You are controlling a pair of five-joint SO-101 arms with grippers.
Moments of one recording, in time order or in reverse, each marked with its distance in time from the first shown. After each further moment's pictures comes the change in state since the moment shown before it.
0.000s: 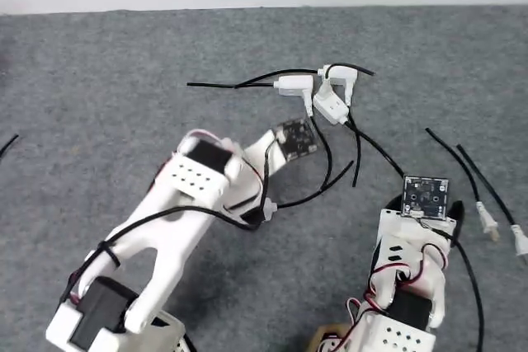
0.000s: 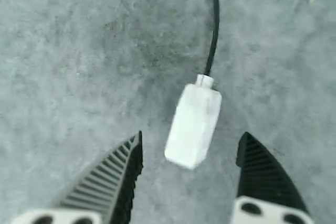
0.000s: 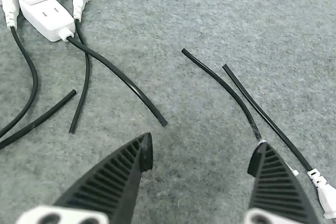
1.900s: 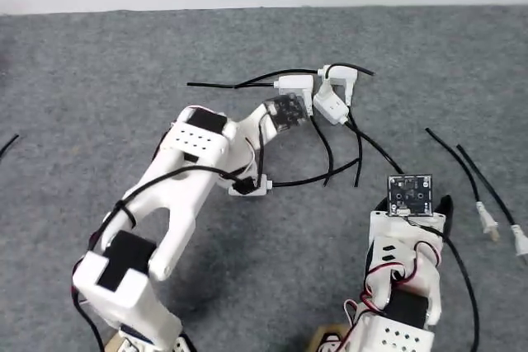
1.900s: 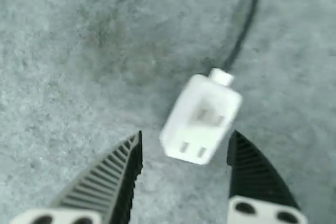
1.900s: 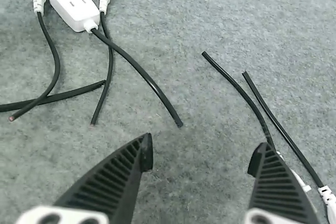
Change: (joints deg) left arm -6.4 17.9 -17.0 1.1 -7.3; right arm -3.7 0.0 0.0 1.1 3.1
